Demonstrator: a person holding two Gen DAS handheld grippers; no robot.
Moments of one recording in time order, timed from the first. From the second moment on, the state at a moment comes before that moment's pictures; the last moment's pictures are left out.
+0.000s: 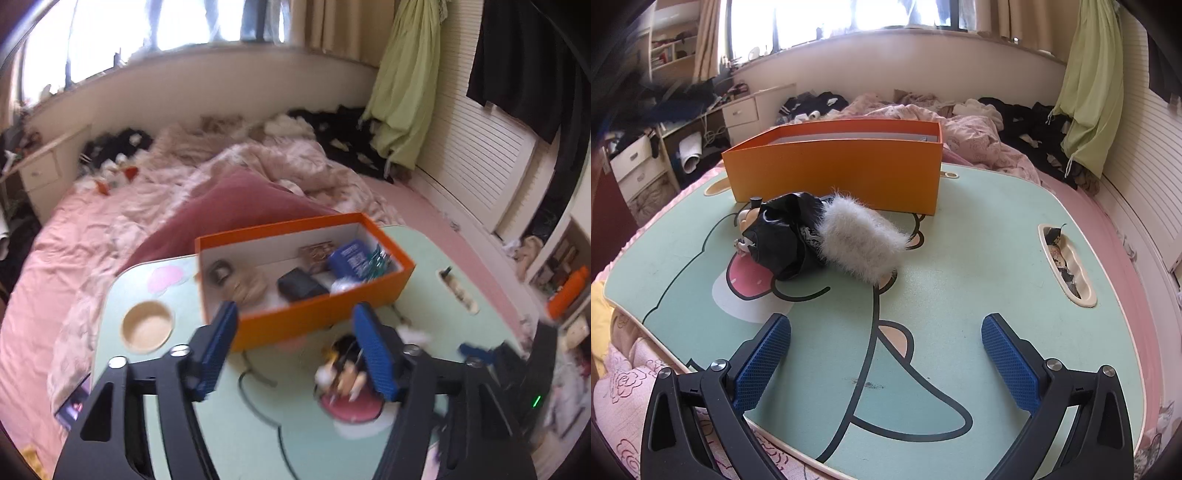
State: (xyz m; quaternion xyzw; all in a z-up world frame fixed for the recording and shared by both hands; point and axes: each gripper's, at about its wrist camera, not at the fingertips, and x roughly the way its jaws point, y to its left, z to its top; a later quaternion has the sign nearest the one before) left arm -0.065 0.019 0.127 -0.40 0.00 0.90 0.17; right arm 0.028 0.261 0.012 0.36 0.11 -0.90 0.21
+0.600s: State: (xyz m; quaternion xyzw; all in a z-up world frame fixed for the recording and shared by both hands) left arm -0.218 0.063 0.010 -0.63 -0.03 0.76 0.14; right arm 0.027 0.259 0.013 0.36 0.11 -0.90 0.21
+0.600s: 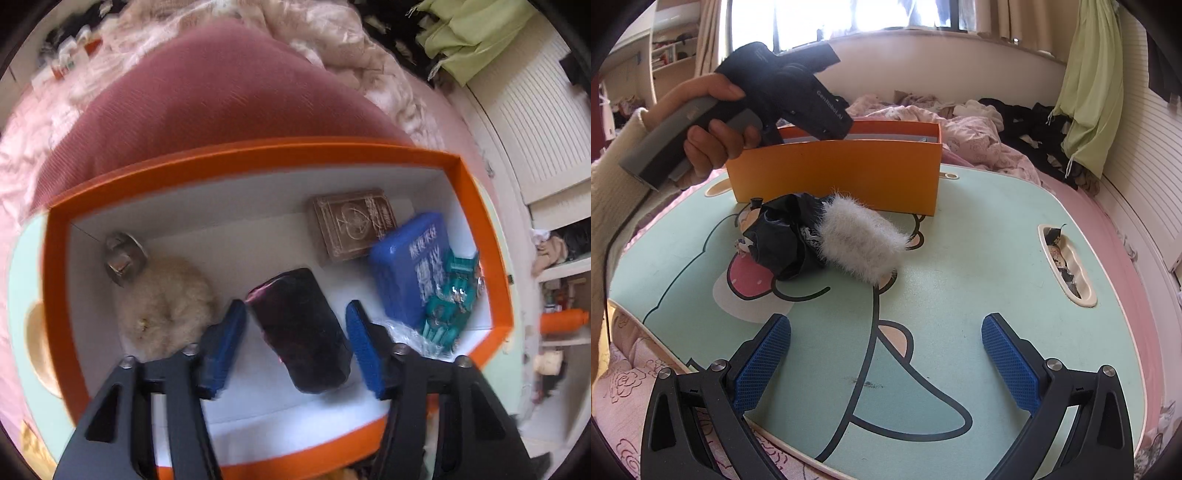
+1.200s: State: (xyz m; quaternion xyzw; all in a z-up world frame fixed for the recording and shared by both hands) left arm -0.078 0.003 0.100 -0.41 -0.11 0.88 0.21; right arm 0.027 0.259 0.013 0.36 0.11 -0.90 0.21
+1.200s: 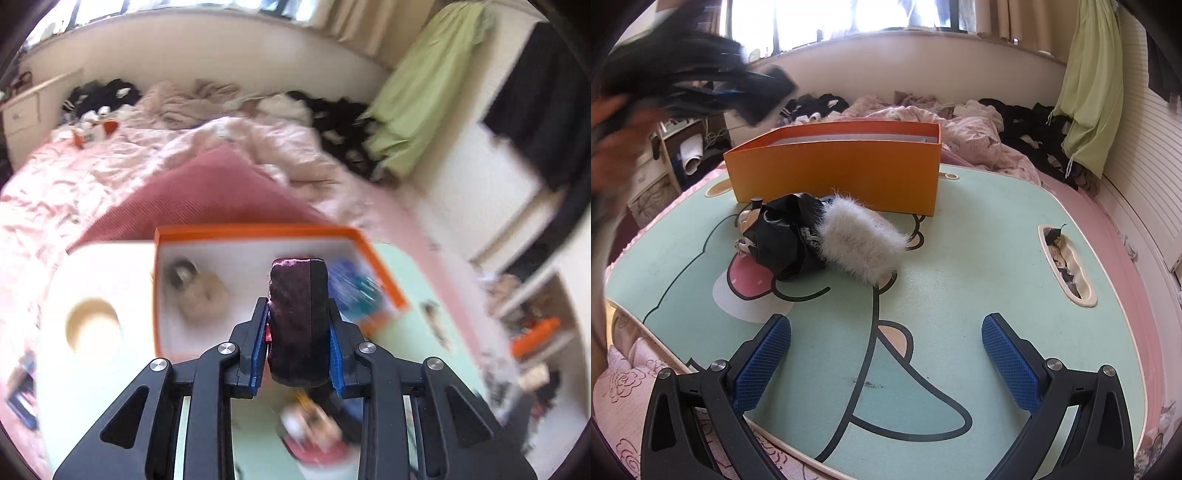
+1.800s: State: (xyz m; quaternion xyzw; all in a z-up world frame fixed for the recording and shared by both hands) left arm -0.016 0.011 0.027 -0.42 -0.08 0.89 0.17; right arm 0.027 0.260 0.013 0.36 0.11 -0.90 0.21
